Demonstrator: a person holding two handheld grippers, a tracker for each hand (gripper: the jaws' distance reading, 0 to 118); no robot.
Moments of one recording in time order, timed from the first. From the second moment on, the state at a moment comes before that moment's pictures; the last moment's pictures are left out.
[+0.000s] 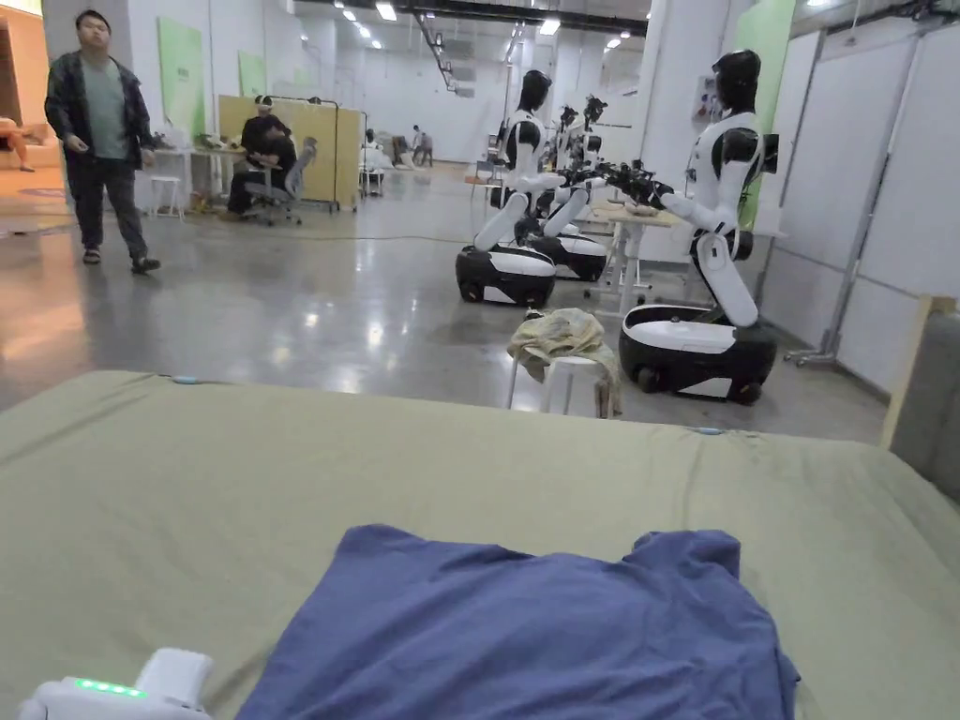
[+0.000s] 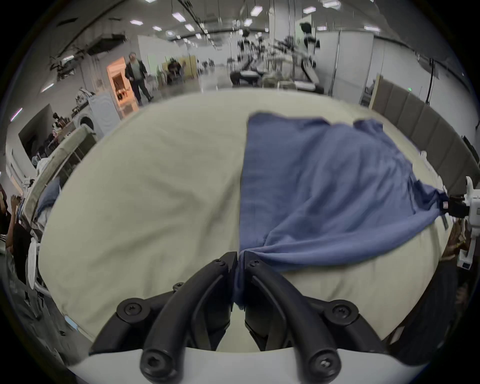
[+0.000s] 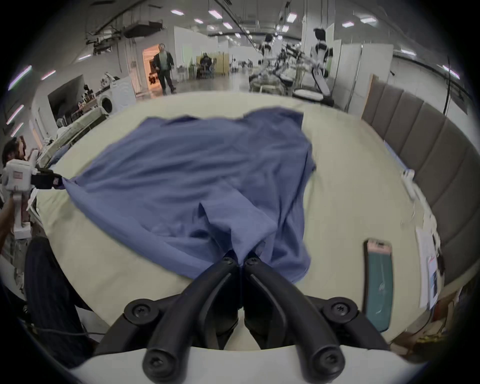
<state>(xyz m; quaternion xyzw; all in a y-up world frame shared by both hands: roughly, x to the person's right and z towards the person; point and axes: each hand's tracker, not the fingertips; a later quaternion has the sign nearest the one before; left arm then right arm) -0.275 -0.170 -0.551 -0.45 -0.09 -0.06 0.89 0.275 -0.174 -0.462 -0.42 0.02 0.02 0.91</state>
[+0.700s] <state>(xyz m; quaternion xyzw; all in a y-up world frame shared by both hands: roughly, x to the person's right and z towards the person) -0.283 -0.111 -0.449 -0.34 -0.11 -0.12 0.93 0.245 -0.114 -0.387 -0.29 0.03 0.01 0.96</state>
